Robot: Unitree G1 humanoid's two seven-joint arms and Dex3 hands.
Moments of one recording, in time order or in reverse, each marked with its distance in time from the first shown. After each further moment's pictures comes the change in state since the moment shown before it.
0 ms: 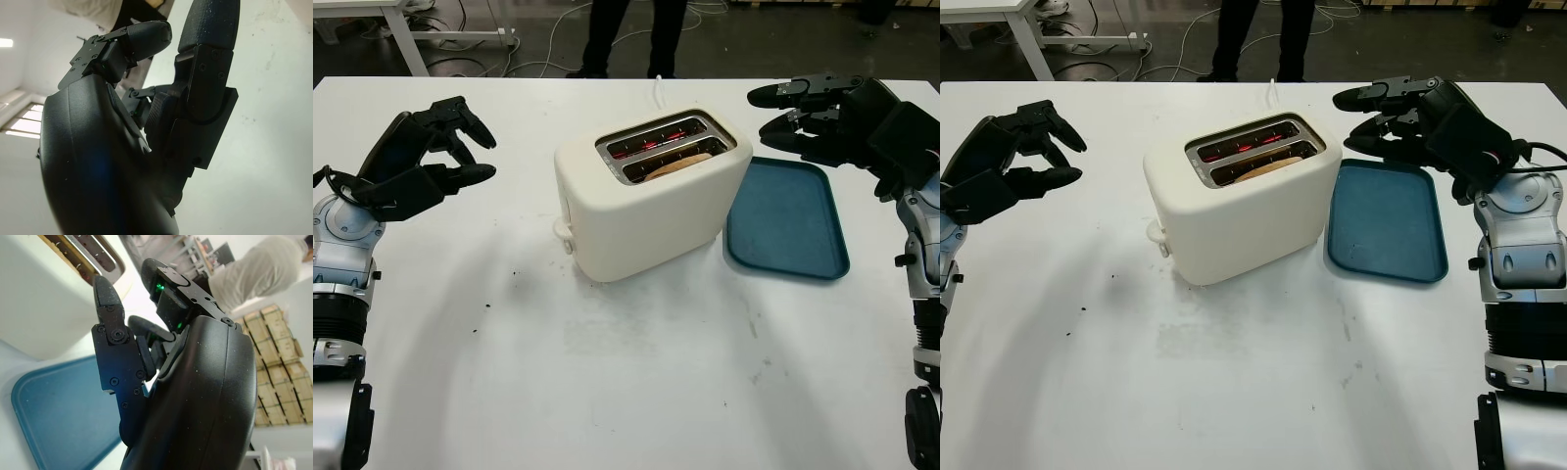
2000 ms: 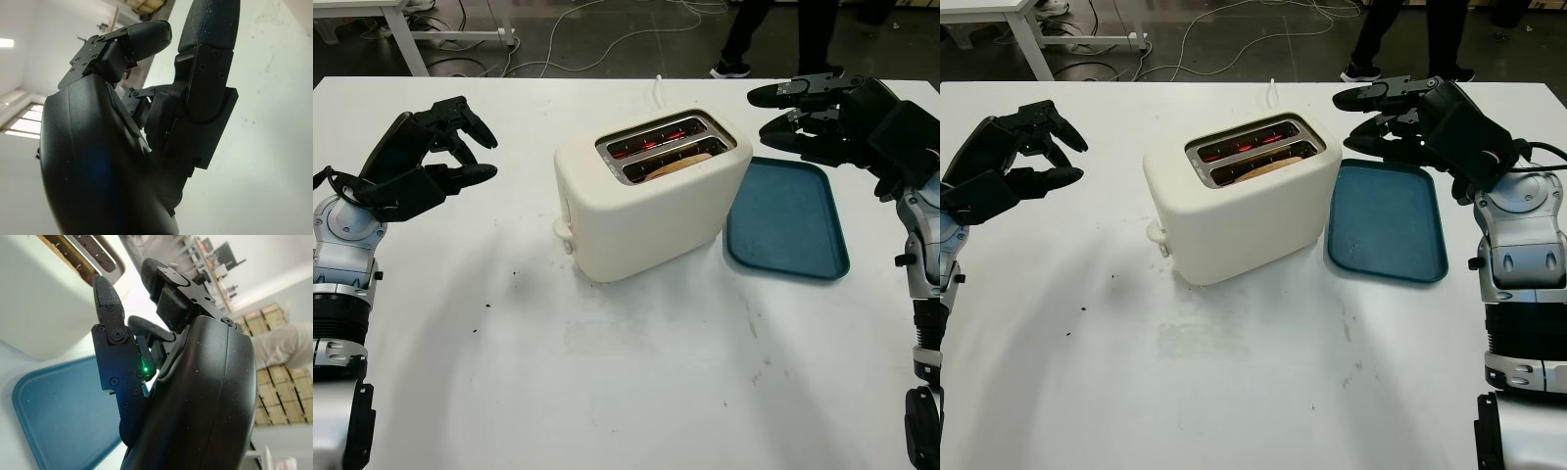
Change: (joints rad) left arm 0.000 -0.006 0.000 0.000 -0.007 -0.004 0.003; right arm 0.000 0.001 0.000 -0.005 0.001 0.010 -0.001
